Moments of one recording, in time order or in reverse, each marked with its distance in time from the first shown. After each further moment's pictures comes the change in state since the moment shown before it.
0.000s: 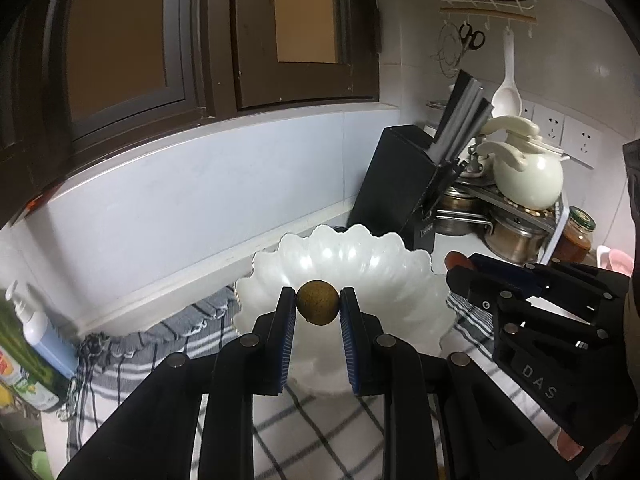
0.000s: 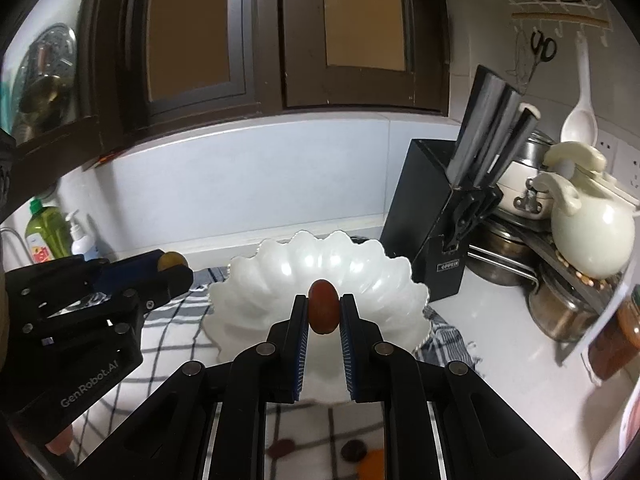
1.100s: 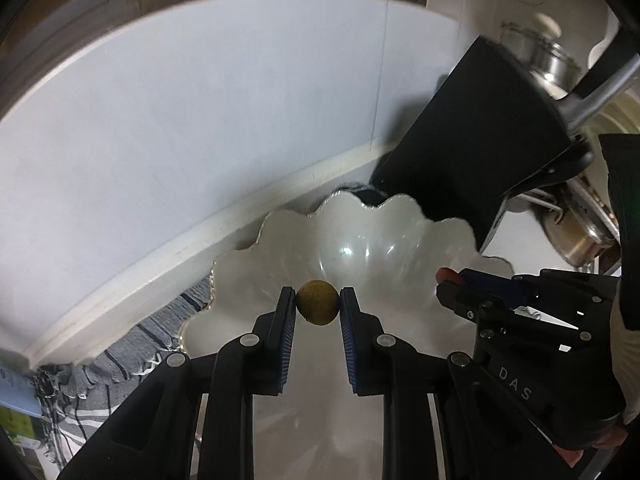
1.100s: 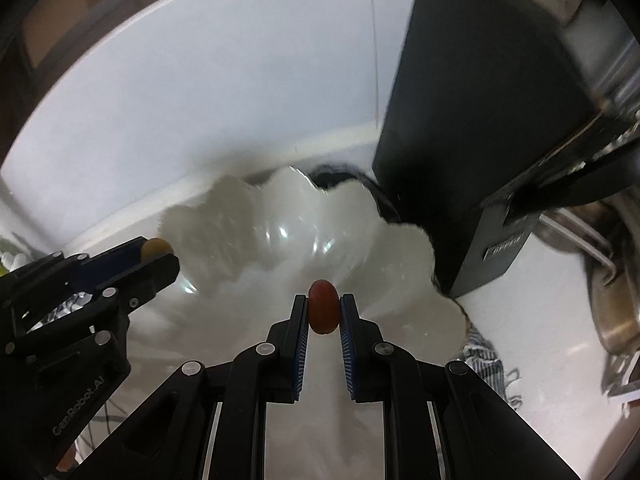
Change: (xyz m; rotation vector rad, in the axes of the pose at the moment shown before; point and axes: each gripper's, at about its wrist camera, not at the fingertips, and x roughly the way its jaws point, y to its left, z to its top) left arm 0.196 0.017 0.048 -0.039 0.347 -0.010; right arm 0.196 -0.058 0.031 0.118 0.438 0.040
